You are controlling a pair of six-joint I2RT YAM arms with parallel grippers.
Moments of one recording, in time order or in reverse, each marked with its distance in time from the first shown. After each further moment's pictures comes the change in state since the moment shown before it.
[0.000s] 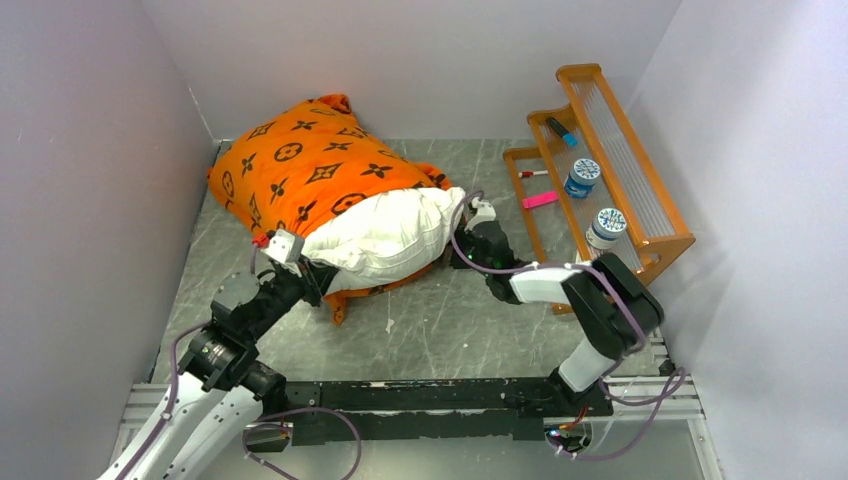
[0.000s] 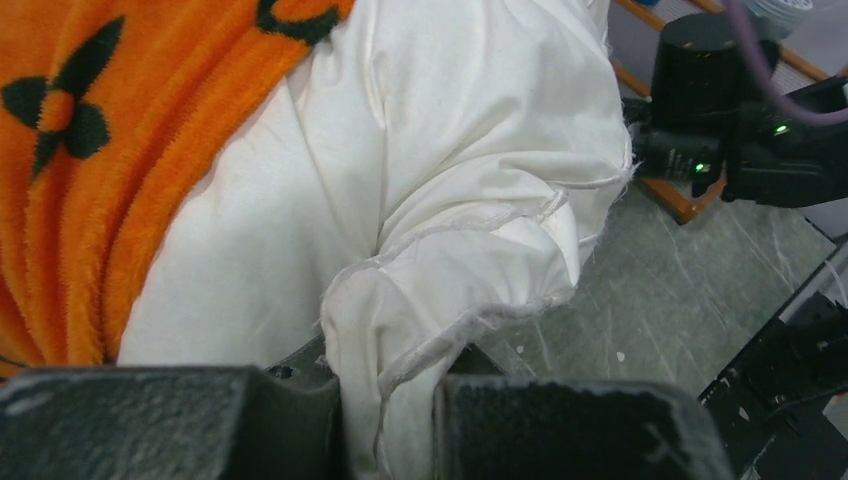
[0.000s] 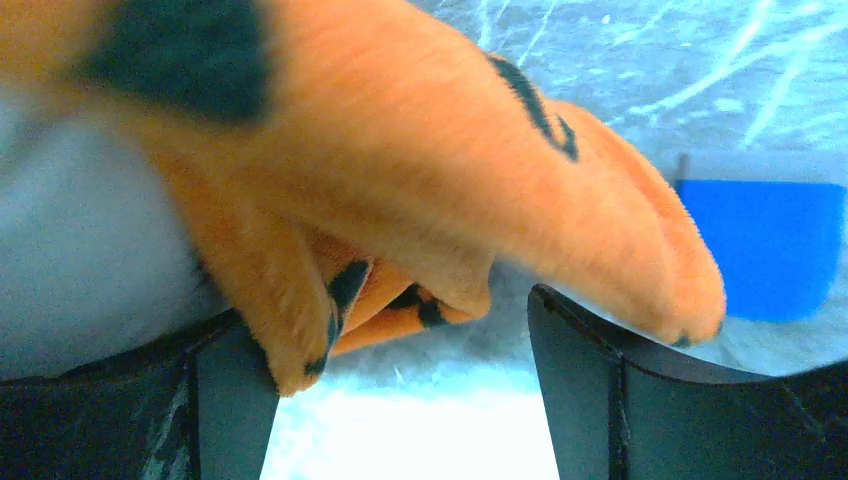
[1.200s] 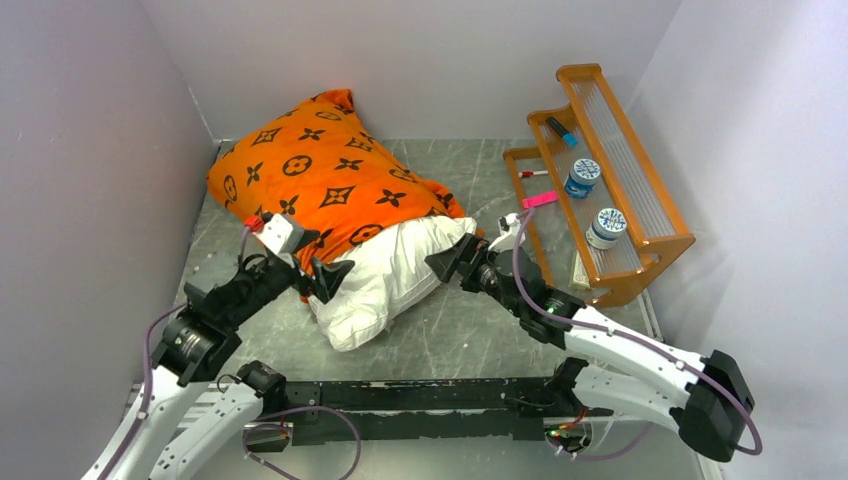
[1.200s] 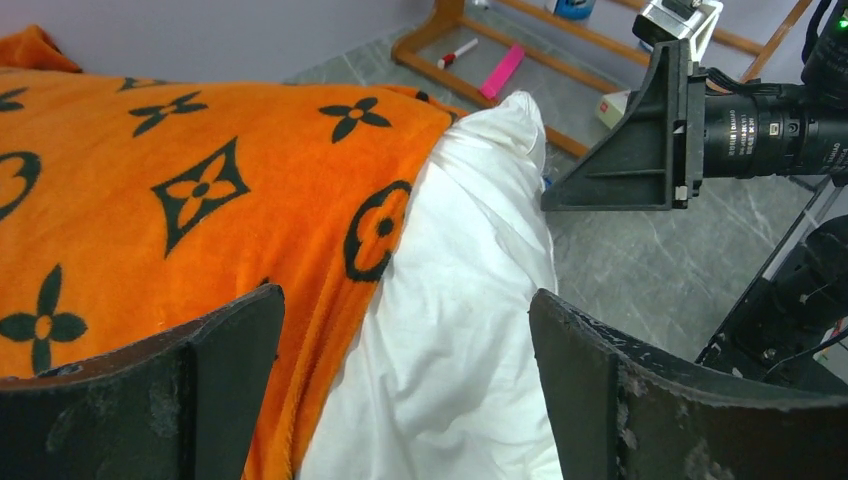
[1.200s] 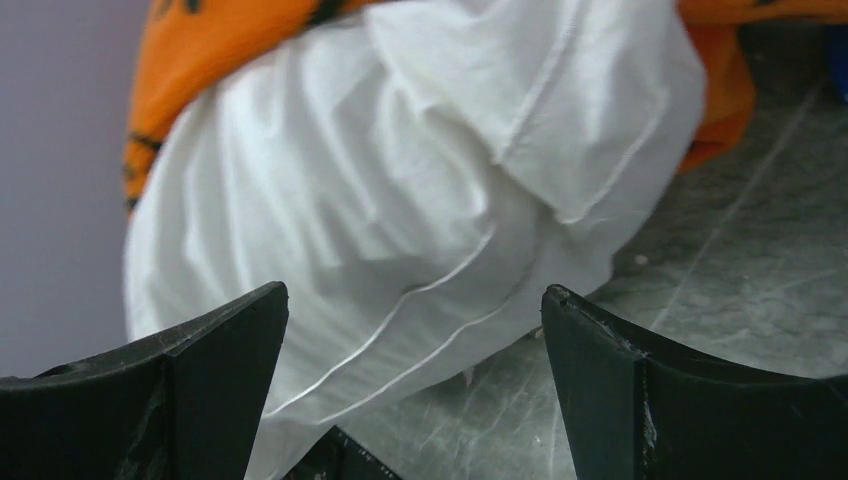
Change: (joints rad) left arm 0.005 0.101 0.278 -0.135 0.148 0.174; right arm 0.267 -0.749 -0.085 -0.498 0.214 0.346
